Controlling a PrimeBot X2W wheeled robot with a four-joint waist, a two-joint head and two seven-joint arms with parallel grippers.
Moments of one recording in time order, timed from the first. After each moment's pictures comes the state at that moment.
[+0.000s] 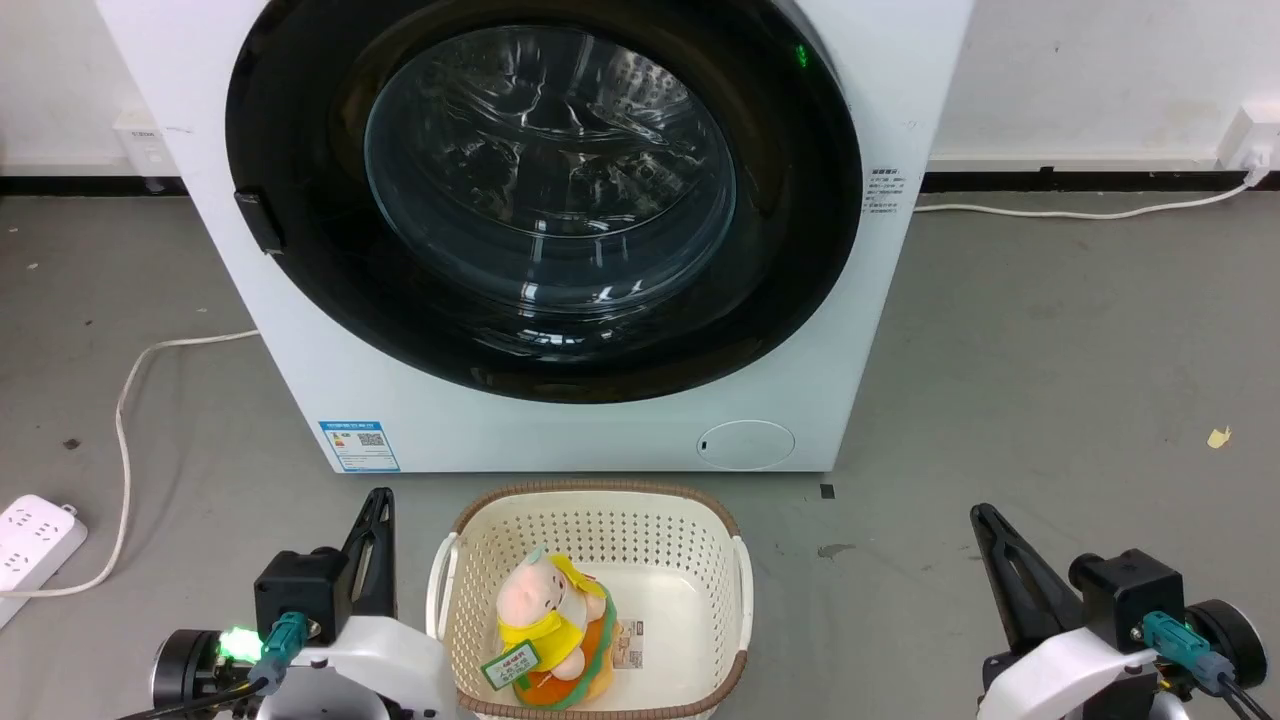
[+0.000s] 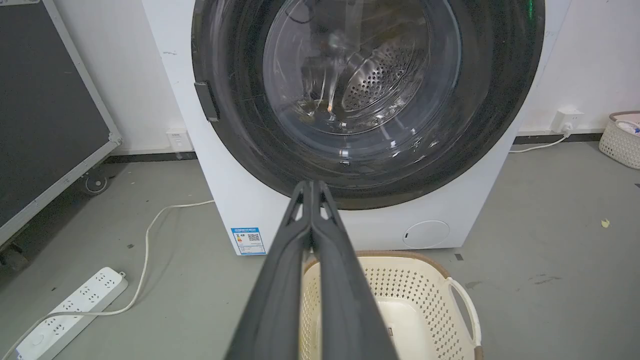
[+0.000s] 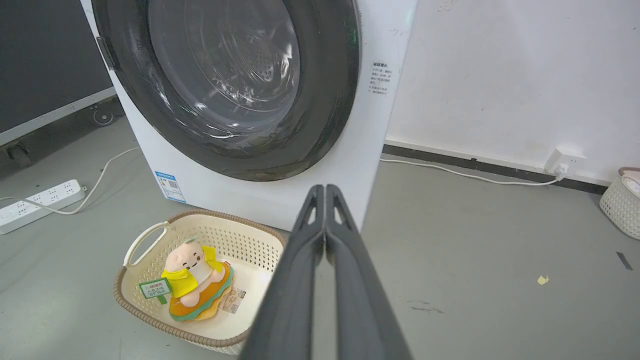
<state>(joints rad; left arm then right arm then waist) -0.01 0.05 0.00 0.00 0.00 0.00 0.00 0.01 -0.06 0.00 0.00 0.01 0.13 0.00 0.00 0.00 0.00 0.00</state>
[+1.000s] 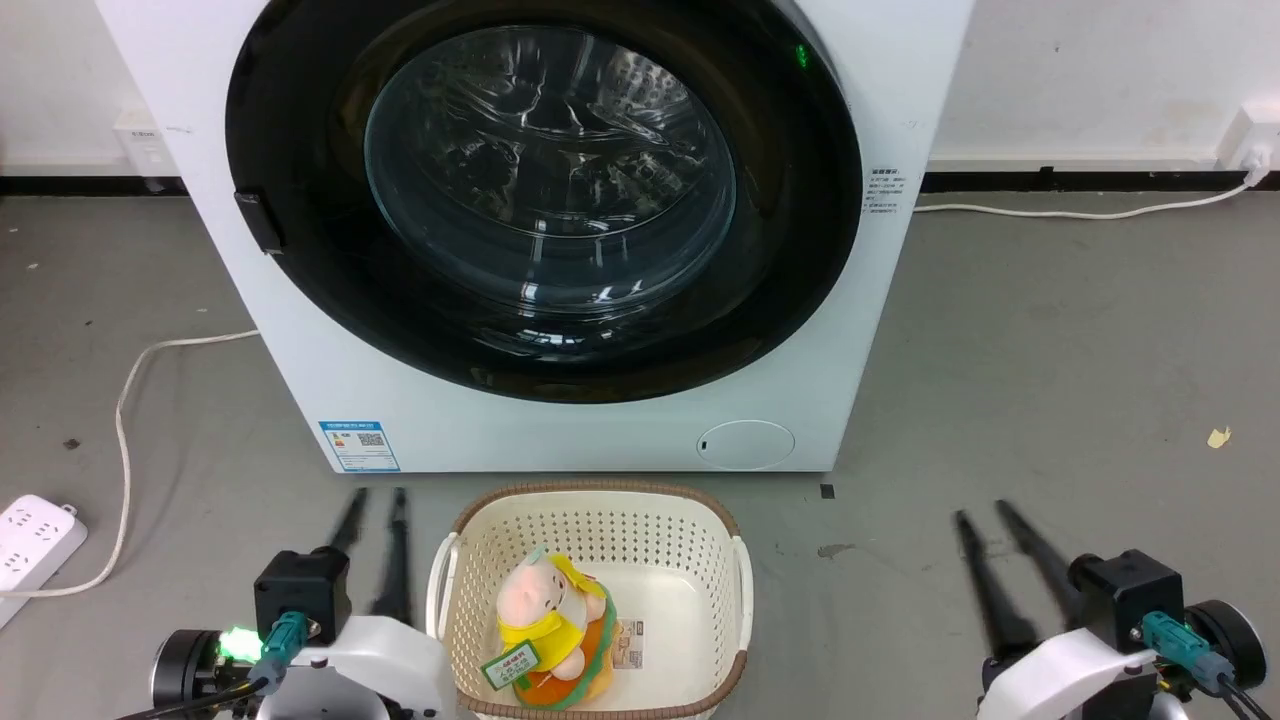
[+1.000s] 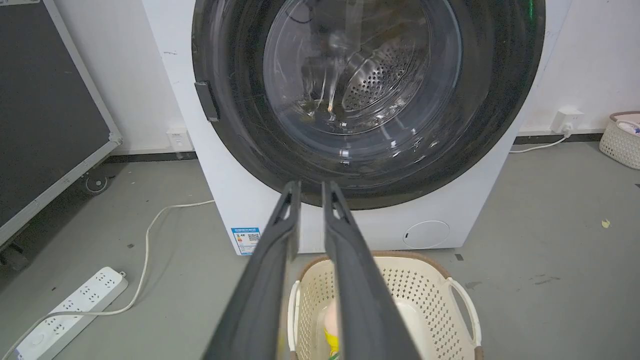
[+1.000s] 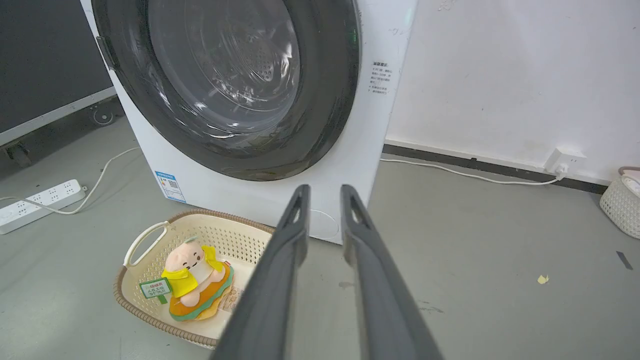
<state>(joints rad) -0.01 0.05 0.00 0.00 0.00 0.01 0.00 0.01 -0.06 0.00 0.00 0.01 0.13 0.00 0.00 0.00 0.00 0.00</state>
